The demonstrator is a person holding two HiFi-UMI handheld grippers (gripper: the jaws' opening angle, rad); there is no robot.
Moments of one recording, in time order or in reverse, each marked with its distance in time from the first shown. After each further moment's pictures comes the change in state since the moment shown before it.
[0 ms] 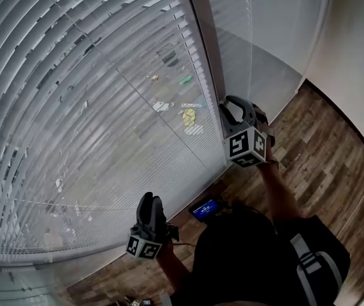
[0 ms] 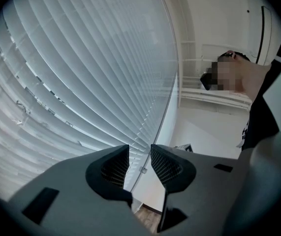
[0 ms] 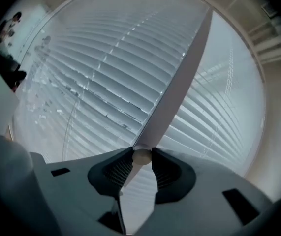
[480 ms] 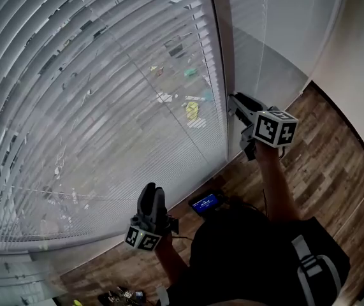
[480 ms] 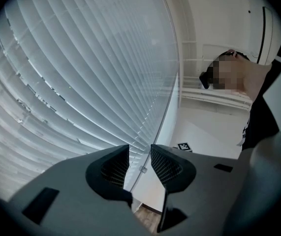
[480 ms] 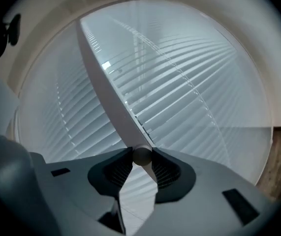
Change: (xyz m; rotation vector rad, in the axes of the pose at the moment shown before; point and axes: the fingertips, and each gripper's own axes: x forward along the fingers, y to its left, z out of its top) left arm 0.002 0.007 0.007 -0.016 0.004 -0.003; right arm 0.007 -0.005 -0.003 1.090 -0.099 0.299
